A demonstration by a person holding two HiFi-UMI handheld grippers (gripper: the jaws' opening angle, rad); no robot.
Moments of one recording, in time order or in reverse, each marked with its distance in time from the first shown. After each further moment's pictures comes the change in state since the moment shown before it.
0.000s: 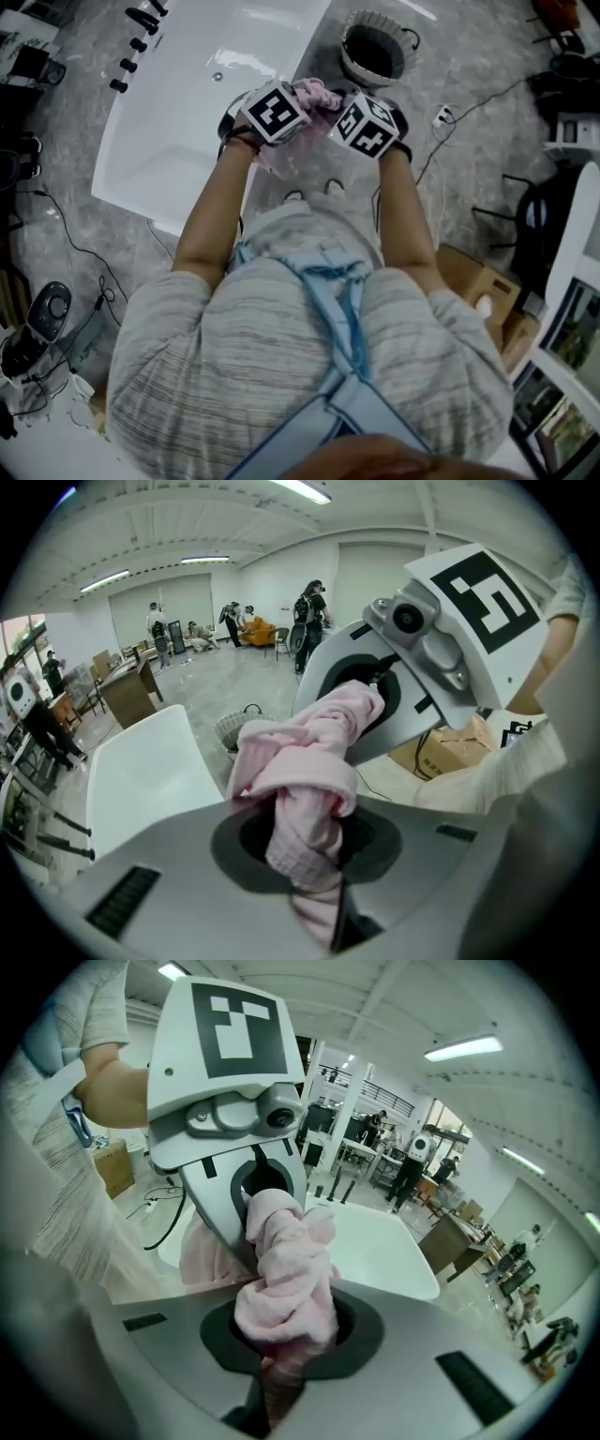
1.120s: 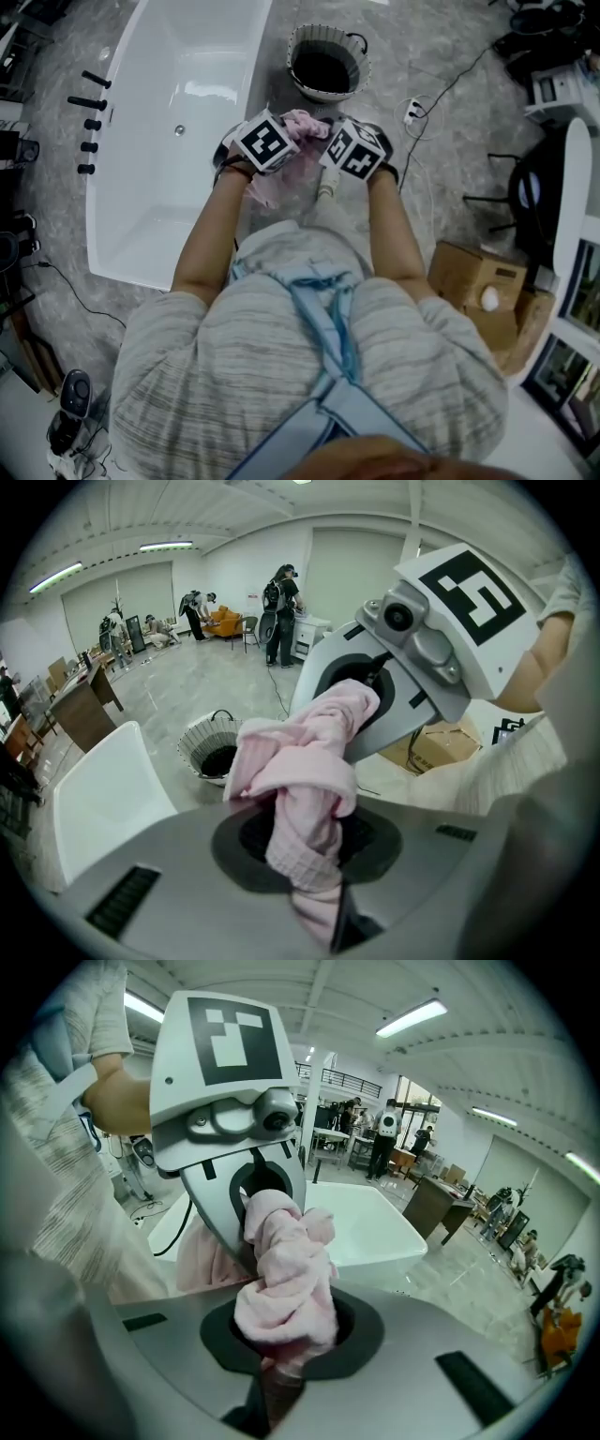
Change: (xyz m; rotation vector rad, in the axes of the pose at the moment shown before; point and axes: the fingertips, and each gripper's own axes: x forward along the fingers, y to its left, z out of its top) left arm 0.113 0.017 0.108 0.120 0.084 -0.174; right arm -0.013 -0.104 -0.123 0.208 0.021 -0.013
